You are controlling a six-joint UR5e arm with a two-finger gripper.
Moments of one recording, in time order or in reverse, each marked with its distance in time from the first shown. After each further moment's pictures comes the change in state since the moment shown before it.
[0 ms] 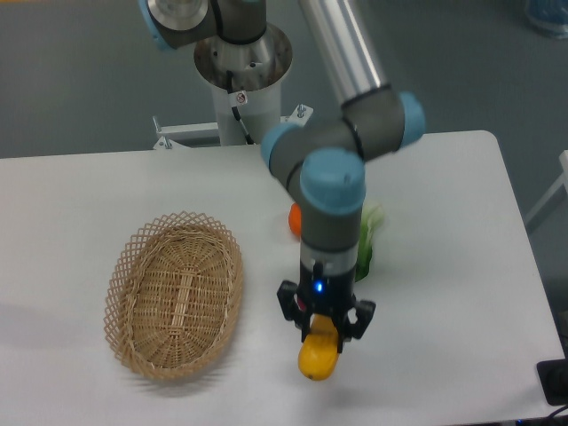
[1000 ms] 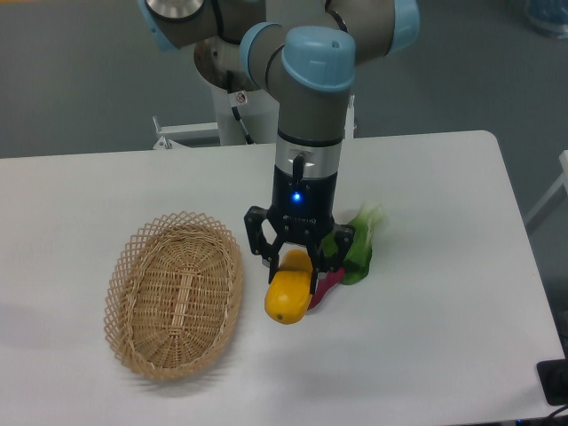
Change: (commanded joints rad) arm 0.003 0.105 -0.020 -0.107 -0.031 0.000
